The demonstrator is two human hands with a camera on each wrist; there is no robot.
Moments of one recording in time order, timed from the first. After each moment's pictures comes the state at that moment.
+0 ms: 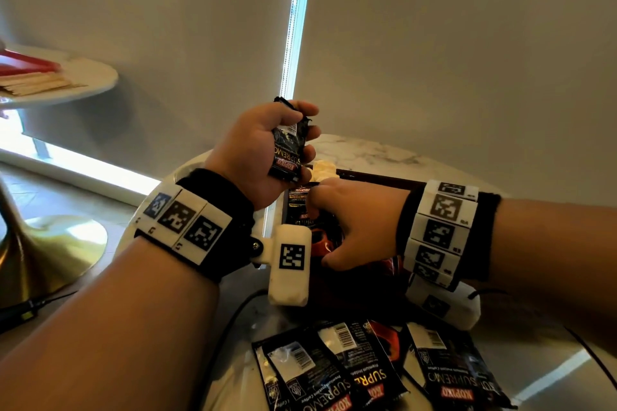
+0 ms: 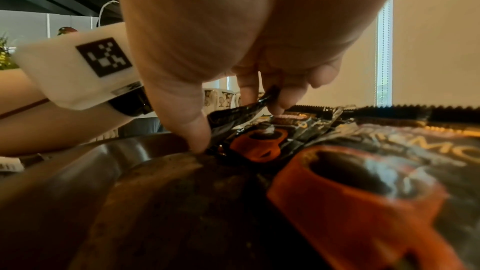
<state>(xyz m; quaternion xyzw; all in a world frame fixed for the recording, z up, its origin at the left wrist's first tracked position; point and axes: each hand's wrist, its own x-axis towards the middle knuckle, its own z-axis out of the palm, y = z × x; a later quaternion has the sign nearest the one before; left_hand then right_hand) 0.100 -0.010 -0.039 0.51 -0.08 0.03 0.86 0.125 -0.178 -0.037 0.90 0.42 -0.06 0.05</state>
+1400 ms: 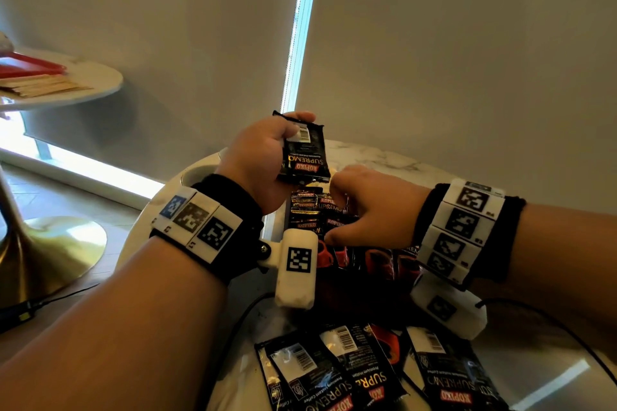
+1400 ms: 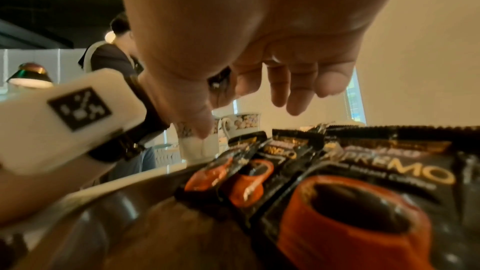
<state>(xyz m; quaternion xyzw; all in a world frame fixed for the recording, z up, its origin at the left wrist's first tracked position) 0.104 -0.014 -0.043 0.46 -0.03 0.05 0.88 0.129 -0.191 -0.028 0.93 0.36 -0.02 -0.05</state>
